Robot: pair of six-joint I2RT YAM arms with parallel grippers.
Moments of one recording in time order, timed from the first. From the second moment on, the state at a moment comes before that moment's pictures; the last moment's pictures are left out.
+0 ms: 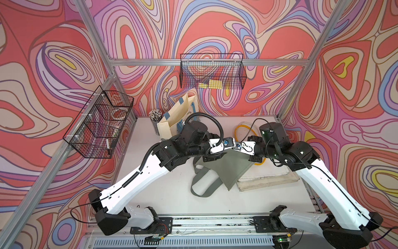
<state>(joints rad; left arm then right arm) -0.89 1.37 1.58 -0.71 0.18 0.62 0.56 1.17 1.46 -1.05 -0.08 -0.98</state>
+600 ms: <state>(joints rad) -0.87 1.29 1.37 -0.57 0.03 0.57 0.56 1.14 1.38 -0.88 -0.08 -0.75</state>
